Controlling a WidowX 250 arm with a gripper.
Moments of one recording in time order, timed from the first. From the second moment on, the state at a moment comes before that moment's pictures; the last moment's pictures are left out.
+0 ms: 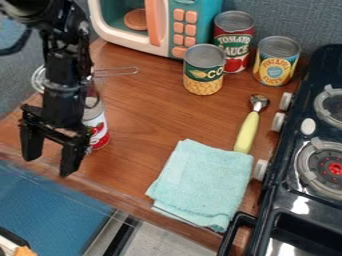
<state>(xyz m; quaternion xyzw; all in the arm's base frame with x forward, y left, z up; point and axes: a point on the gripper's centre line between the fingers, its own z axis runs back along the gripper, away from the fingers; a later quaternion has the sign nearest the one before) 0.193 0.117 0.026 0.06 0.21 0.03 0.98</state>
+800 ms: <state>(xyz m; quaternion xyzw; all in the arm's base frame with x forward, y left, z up) 0.207 0.123 0.023 0.06 0.20 0.04 0.98</state>
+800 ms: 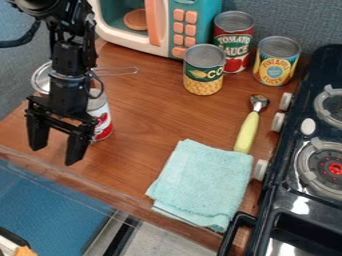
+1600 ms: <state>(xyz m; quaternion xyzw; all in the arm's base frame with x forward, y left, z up) 0.221 0.116 0.017 0.06 0.13 0.03 0.99</state>
